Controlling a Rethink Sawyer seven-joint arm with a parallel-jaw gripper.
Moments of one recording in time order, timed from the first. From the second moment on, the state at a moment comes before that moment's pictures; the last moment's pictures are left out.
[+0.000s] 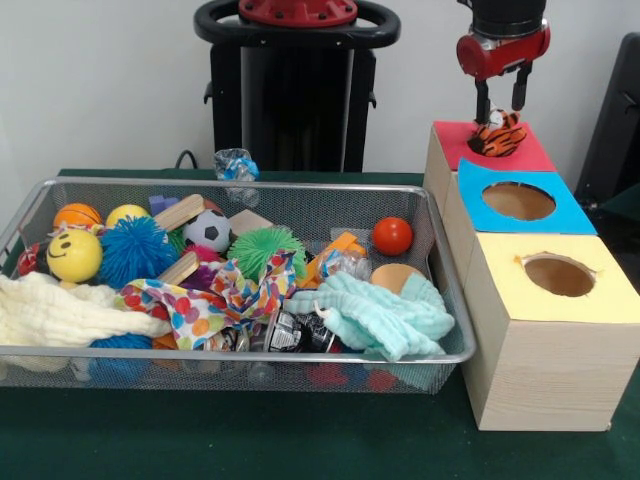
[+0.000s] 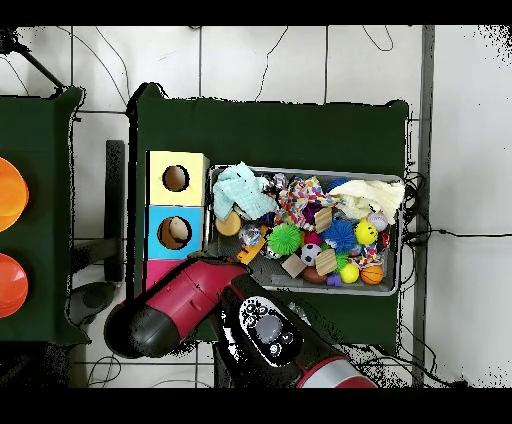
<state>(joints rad) -0.42 -0.88 0.78 2.16 -0.55 0.57 2.01</state>
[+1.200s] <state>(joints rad) -0.42 -0.88 0.78 2.16 -0.55 0.57 2.01</state>
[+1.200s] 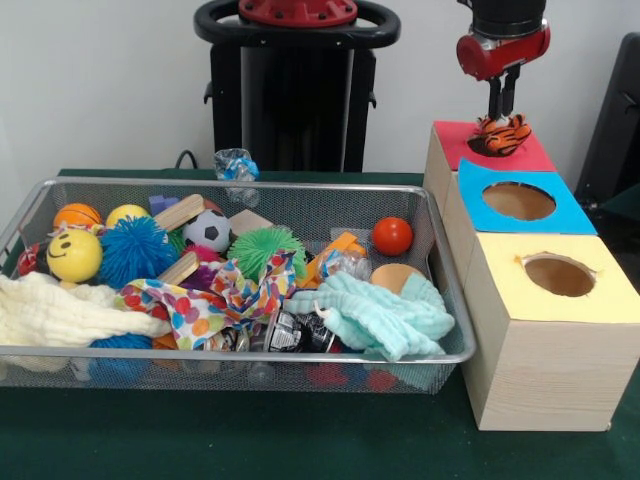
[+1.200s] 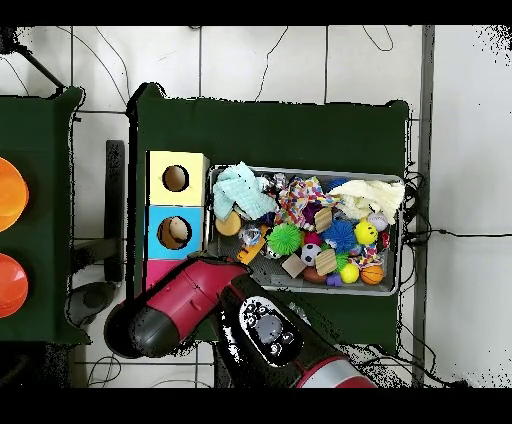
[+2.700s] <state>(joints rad) -0.43 -0.90 0.78 2.16 -0.53 0.56 2.01</state>
